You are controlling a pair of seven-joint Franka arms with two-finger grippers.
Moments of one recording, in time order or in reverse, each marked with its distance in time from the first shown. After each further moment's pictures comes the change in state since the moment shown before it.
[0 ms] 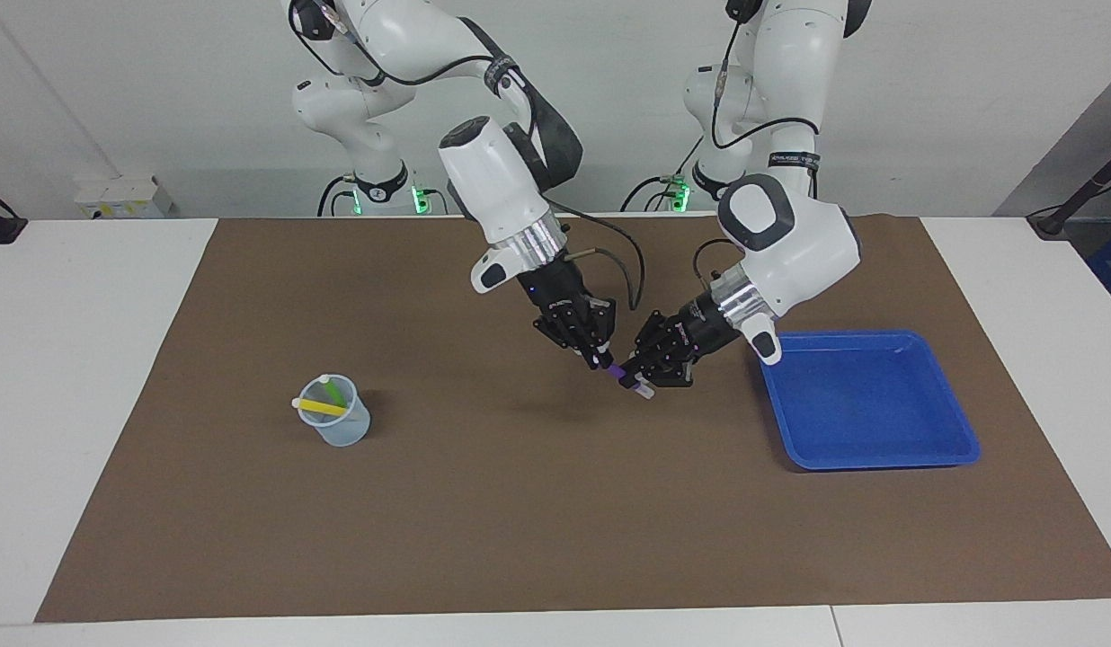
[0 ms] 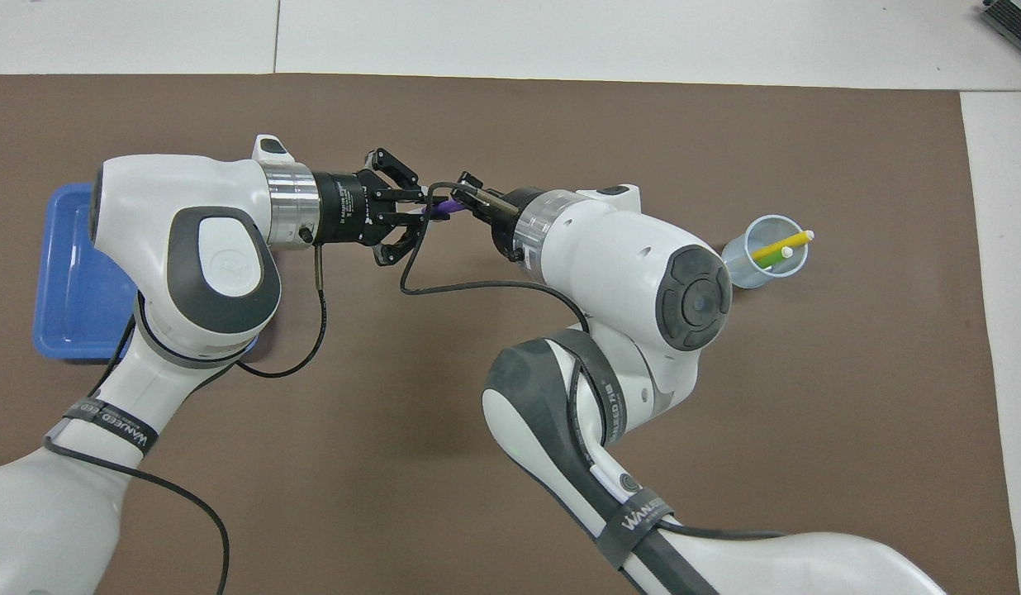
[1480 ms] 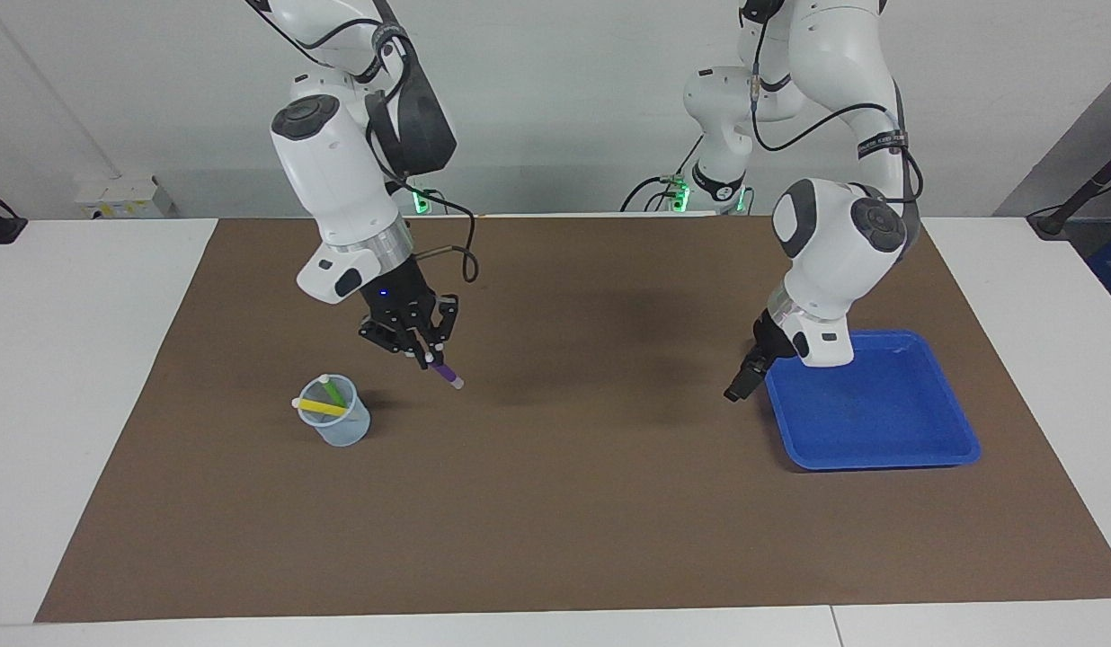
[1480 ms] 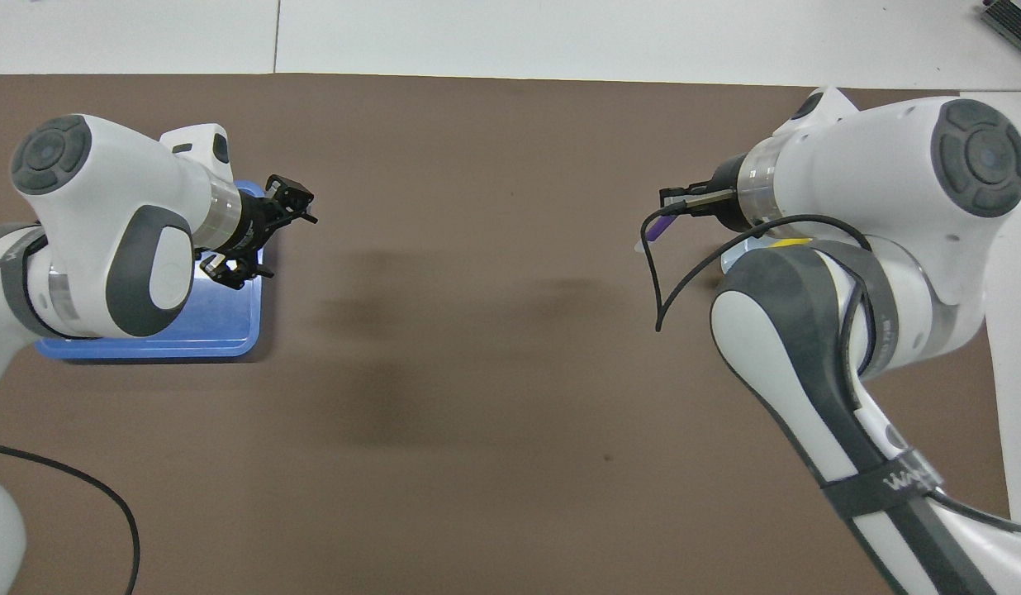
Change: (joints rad) left arm 0.168 -0.028 0.015 -0.024 0.862 -0.179 0.357; right arm -0.315 -0.152 -0.023 0.011 -0.219 -0.576 -0.772
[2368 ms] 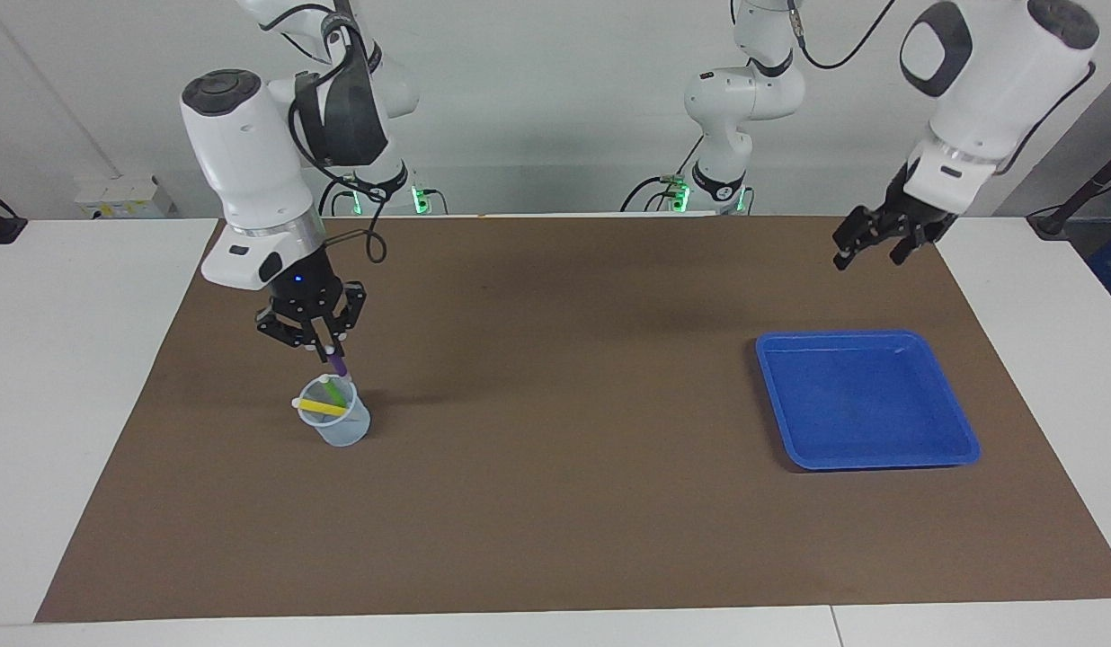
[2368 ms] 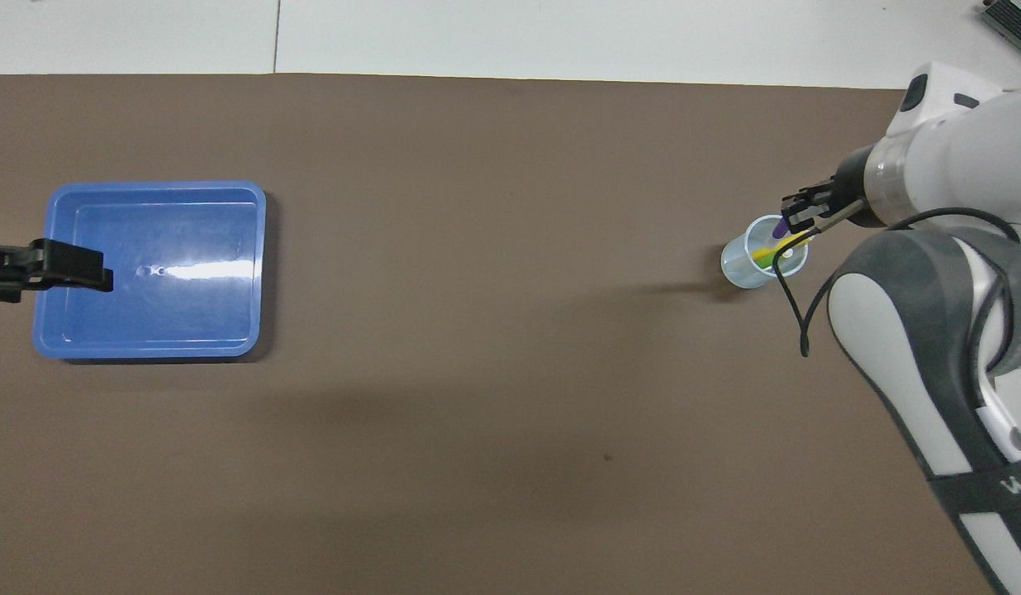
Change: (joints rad) left arm 0.082 -0.364 0.100 0.137 0.127 -0.544 0.903; right arm -0.155 -0.061 0.000 0.000 -0.148 -0.107 -0.441
